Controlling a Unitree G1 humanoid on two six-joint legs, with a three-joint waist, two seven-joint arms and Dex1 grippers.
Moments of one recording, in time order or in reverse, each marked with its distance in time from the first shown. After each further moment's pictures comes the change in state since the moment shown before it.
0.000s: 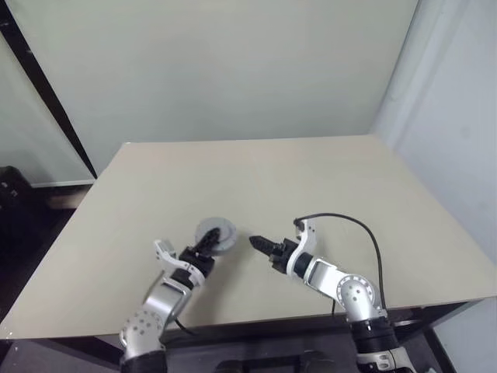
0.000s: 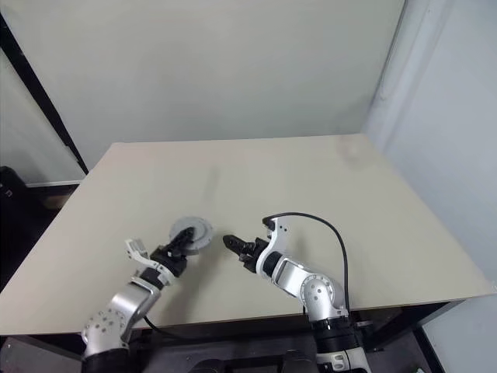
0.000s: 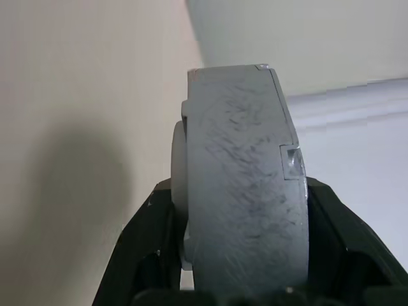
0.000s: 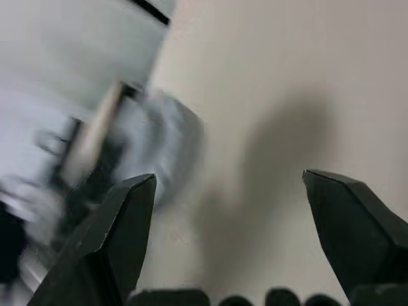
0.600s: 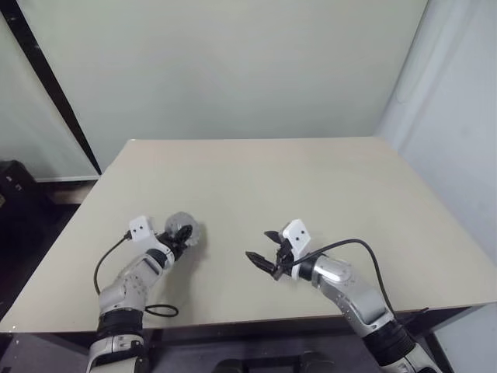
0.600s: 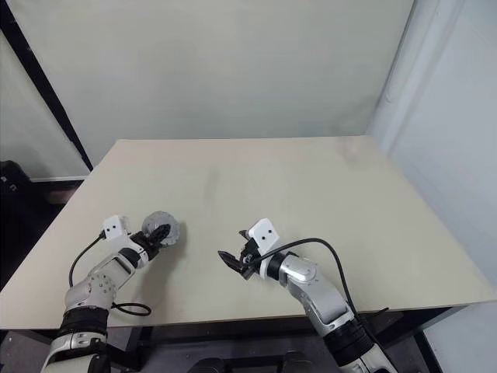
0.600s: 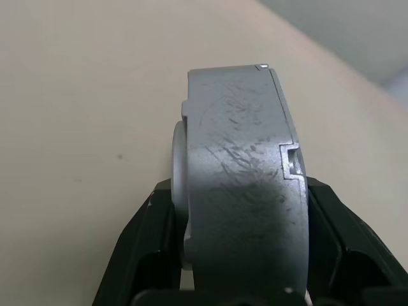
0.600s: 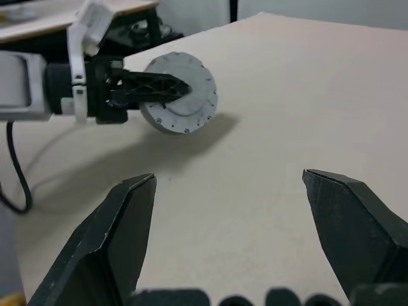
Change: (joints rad) left arm -0.236 0.251 -0.111 0.465 0.589 -0.276 -0.212; right arm 0.004 -0.213 0.290 -0.046 -0.558 -0.453 0.364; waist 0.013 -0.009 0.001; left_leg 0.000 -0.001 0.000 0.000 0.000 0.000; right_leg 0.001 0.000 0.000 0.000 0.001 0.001
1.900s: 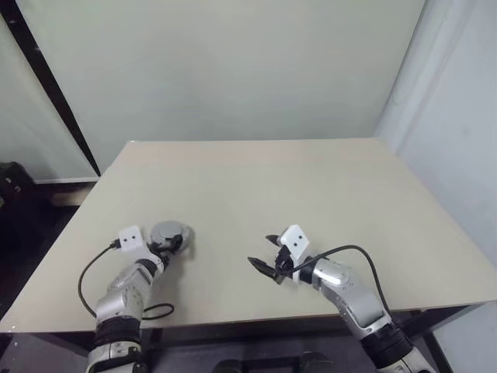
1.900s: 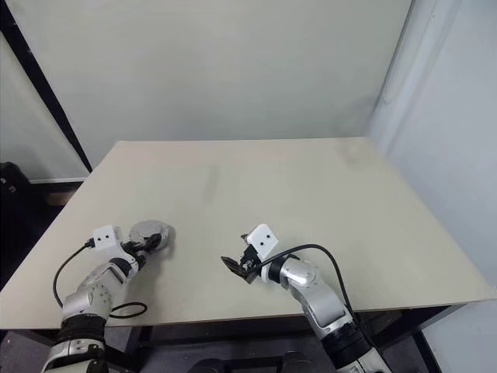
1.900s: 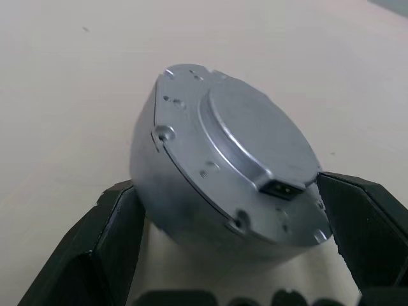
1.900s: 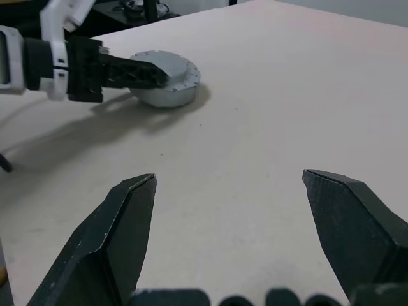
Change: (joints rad) left arm 0.073 0.004 0.042 -0.012 0.187 -0.121 0.099; right arm 0.020 0.035 -0.027 0.029 -0.116 -0.014 0.052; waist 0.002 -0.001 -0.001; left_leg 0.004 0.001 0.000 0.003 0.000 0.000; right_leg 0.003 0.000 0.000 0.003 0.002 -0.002
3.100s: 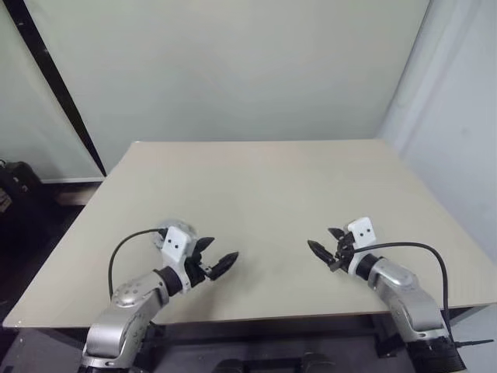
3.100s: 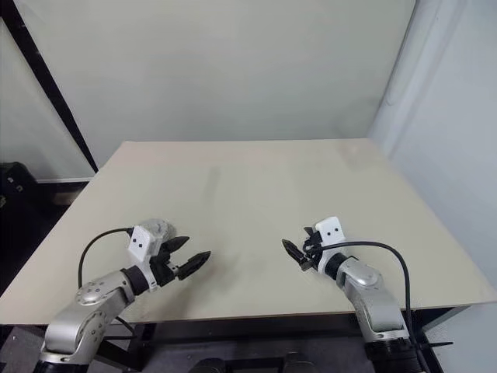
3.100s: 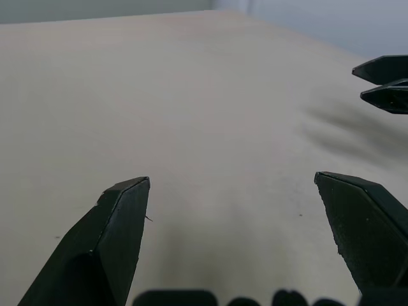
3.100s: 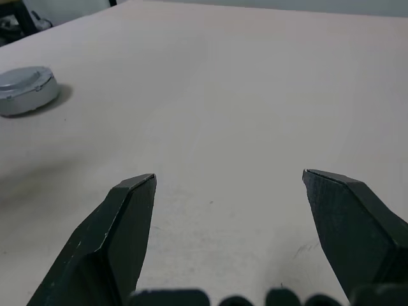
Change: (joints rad) left arm 0.311 0.081 -0.285 -0.781 -0.035 0.170 -0.357; right arm 0.131 -0.140 -0.365 -0.103 0.114 0.103 -0.014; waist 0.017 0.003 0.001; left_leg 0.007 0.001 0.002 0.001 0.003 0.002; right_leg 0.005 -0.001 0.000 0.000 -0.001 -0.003
